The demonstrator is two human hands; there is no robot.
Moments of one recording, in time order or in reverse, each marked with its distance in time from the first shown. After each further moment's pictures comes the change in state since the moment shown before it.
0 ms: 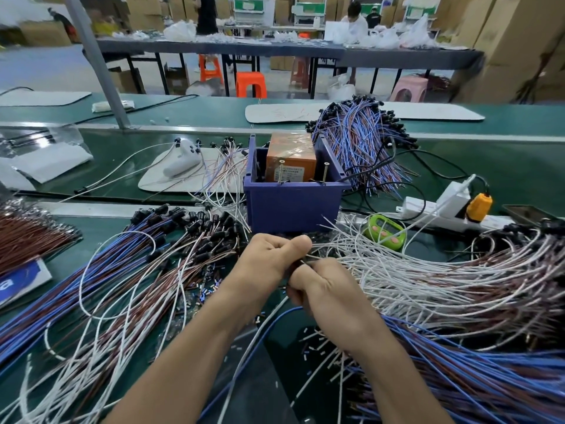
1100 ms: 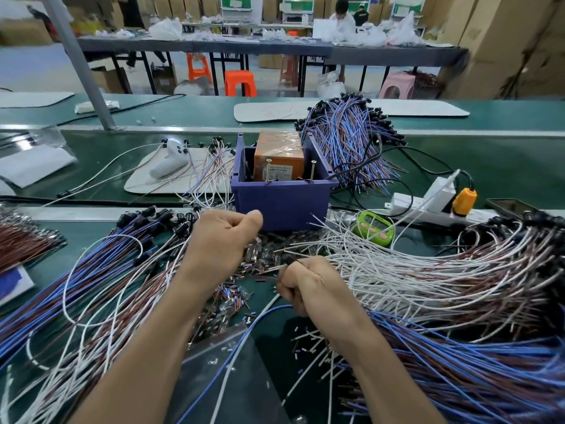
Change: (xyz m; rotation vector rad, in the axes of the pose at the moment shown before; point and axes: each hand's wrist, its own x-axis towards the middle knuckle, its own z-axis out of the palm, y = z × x) left_hand 0.008 0.013 -0.037 0.413 0.292 0.202; right_hand 0.006 0.014 0.006 0.184 -0.019 0.036
